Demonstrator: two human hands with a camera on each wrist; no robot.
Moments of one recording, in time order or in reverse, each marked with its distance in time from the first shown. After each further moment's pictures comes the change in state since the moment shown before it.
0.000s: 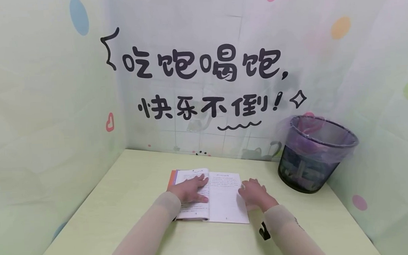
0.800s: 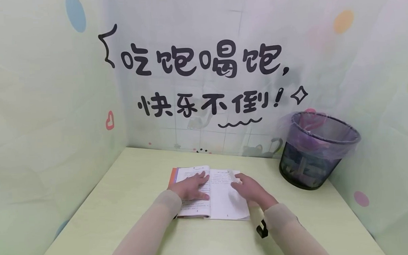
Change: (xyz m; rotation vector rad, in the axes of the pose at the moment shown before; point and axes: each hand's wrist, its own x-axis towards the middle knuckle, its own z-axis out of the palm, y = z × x) left_hand 0.003 -0.001 0.000 0.006 -0.010 -0.003; right_hand -0.002 -0.012 0.000 0.333 -0.003 -0.057
